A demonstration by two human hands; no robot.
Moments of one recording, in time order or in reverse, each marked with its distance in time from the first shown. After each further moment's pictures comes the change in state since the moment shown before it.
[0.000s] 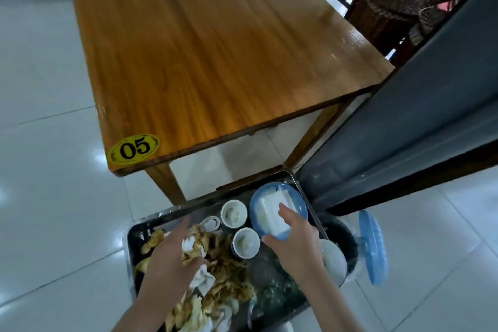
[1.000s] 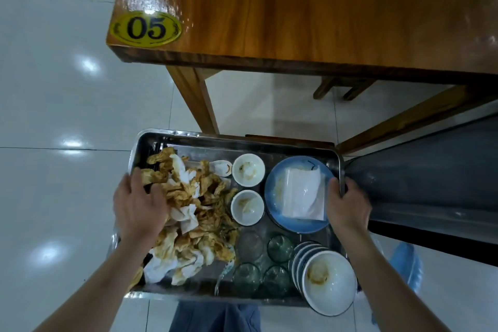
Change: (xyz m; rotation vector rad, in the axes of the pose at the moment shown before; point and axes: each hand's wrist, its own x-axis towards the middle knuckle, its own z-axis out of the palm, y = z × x) left_hand 0.000 -0.065 0.093 0.126 0.546 -0.641; right_hand 0.158 0.090 0.006 -0.202 0.028 -0.032
